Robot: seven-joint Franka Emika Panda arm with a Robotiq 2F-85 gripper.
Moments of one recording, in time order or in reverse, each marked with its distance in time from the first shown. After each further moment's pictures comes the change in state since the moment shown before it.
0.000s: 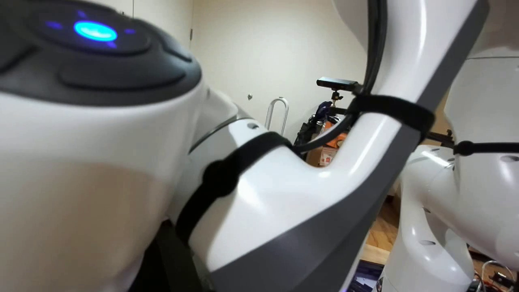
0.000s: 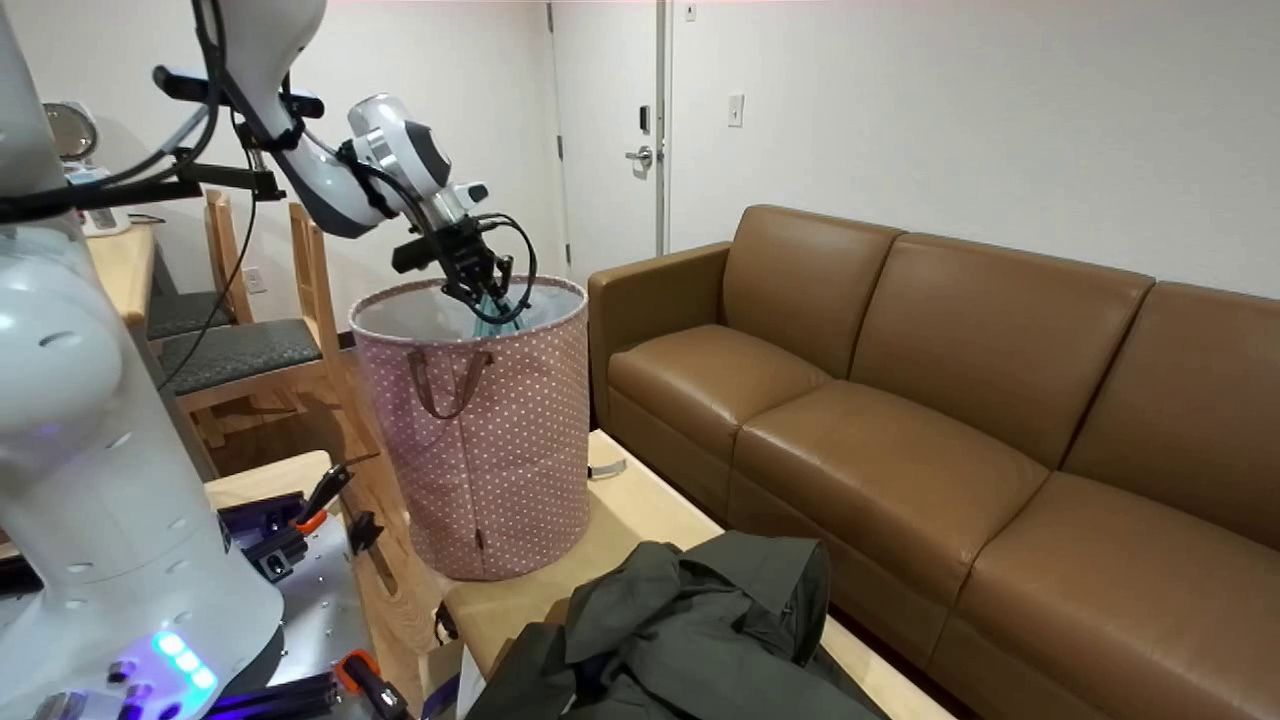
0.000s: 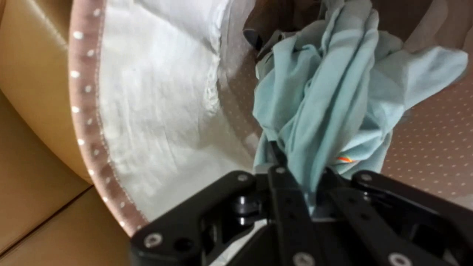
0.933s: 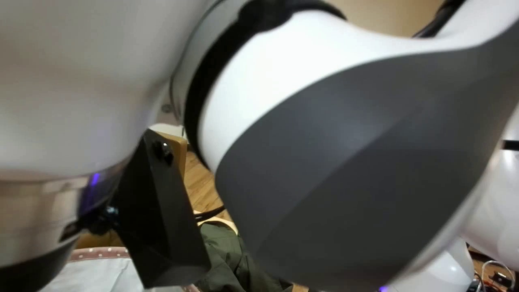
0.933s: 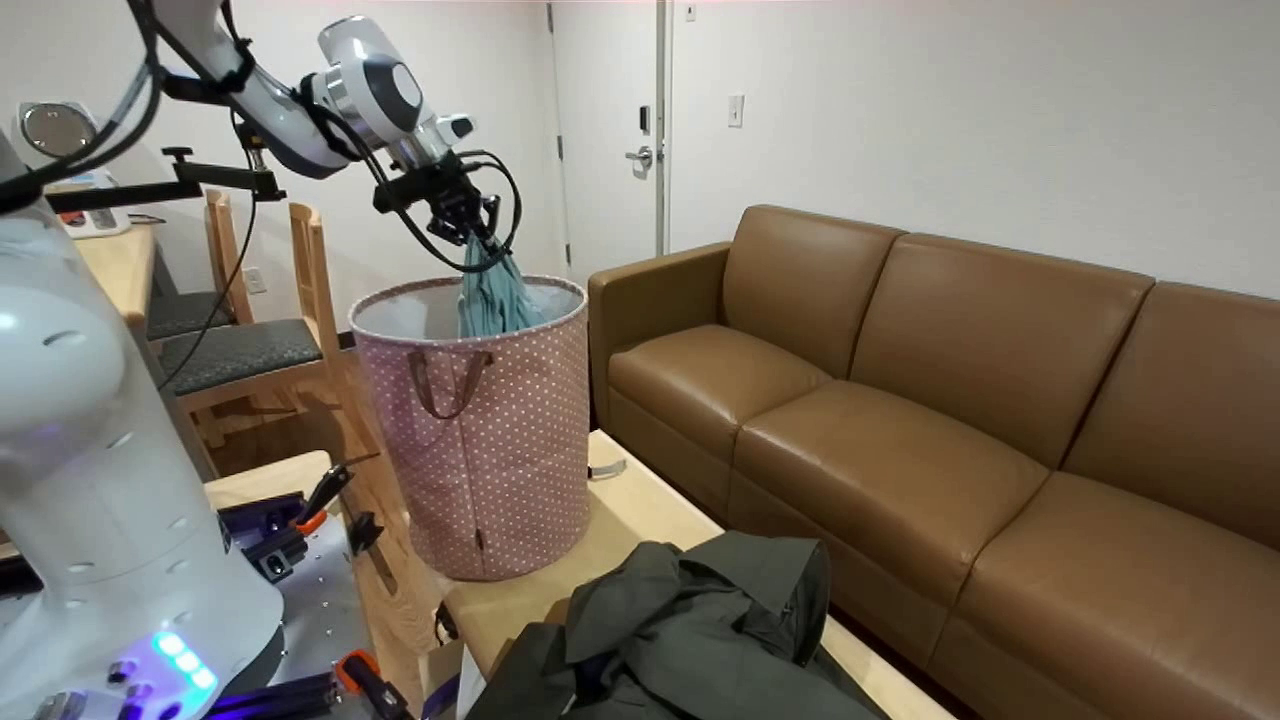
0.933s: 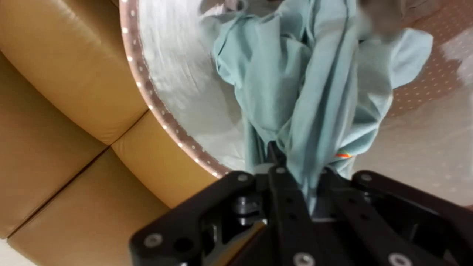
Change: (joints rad) arm 0.014 -0.182 0.026 0.014 0.285 0.001 -0.168
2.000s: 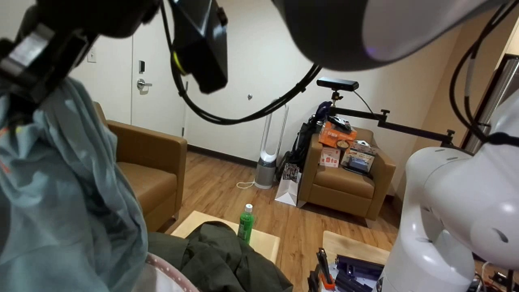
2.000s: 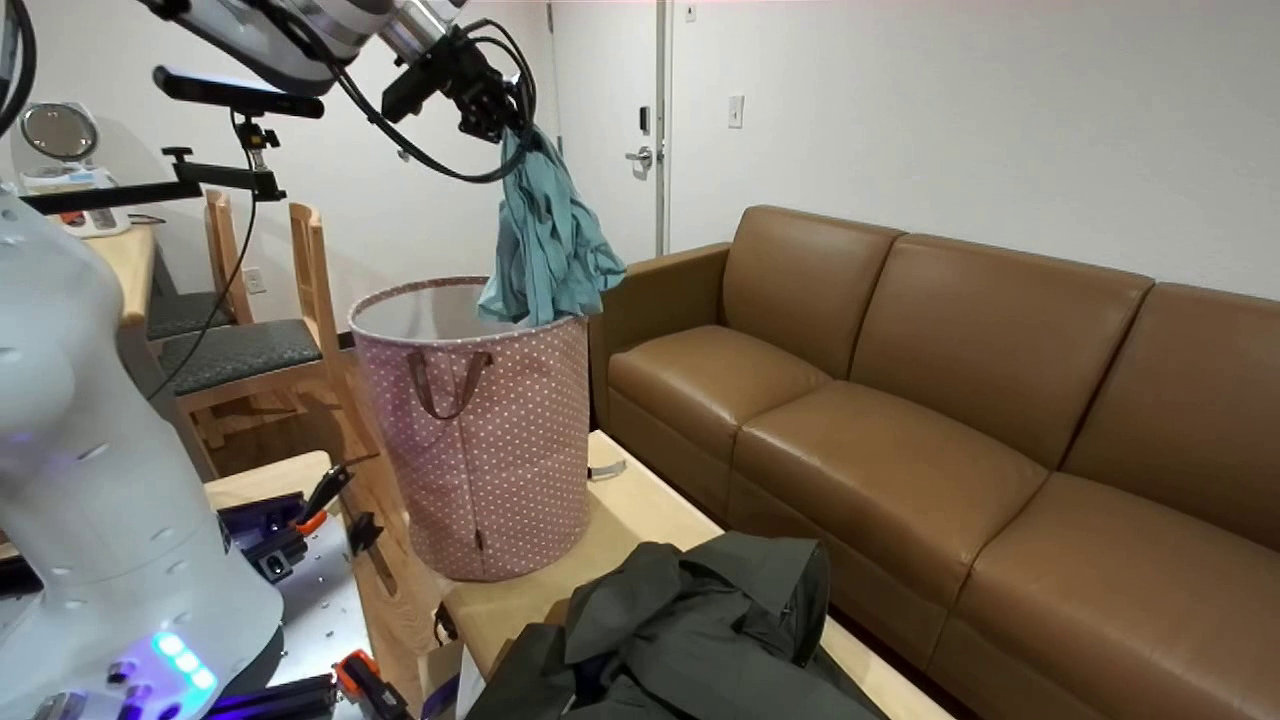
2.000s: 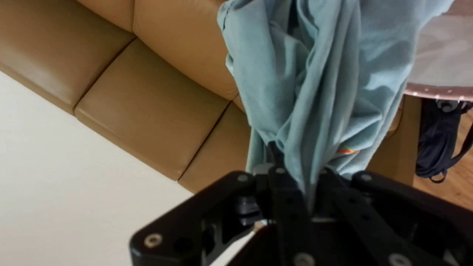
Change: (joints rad) arm -0.211 -0.335 0.033 -0.003 0.058 -0.009 0.053
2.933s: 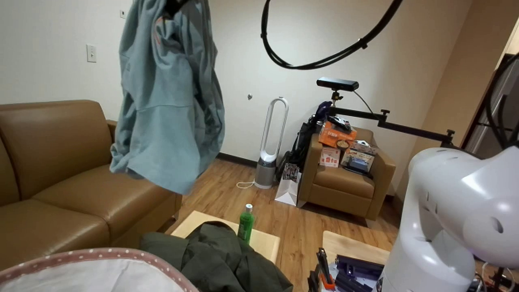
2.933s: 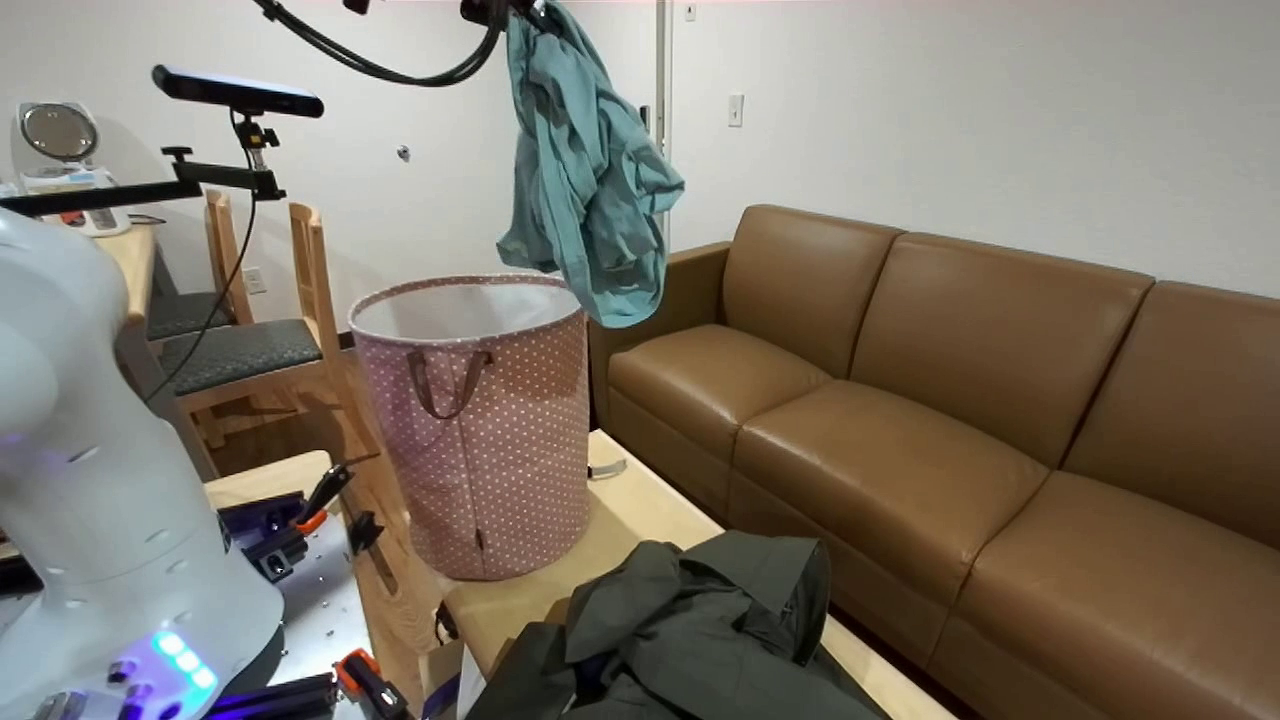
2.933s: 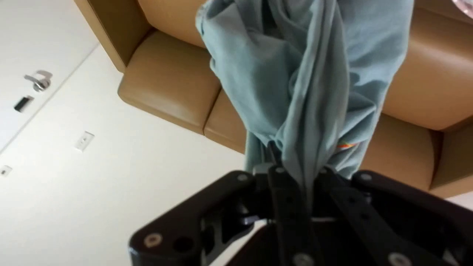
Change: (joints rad) arm -0.059 -0.343 -0.171 -0.029 0.047 -0.200 0.018
